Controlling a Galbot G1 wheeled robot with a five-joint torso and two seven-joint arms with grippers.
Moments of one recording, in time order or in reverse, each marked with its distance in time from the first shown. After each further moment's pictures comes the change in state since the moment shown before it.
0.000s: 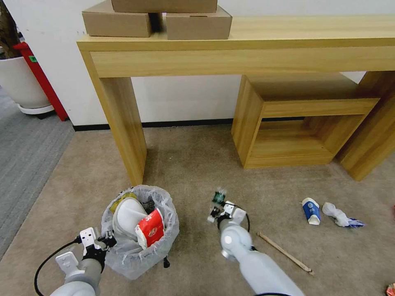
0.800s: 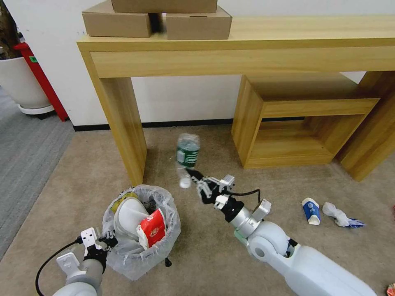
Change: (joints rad) left arm 0.015 -0.023 -0.001 -0.034 0.019 0.006 -0.001; right arm 0.180 -0.390 -0.292 0.362 -0.145 0.410 -0.681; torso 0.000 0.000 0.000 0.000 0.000
